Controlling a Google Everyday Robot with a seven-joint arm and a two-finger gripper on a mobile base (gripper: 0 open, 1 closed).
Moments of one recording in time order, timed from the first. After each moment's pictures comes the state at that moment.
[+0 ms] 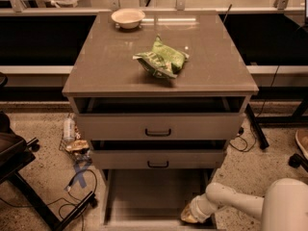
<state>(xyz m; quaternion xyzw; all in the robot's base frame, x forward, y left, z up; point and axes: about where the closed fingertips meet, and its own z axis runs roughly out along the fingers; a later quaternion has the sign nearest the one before) 0.447 -0.157 0.161 -0.60 0.75 0.22 0.15</state>
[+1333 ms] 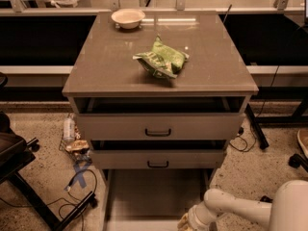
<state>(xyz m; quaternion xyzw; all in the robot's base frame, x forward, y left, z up) 0.384 -0.131 0.182 -0.64 0.71 0.27 0.12</state>
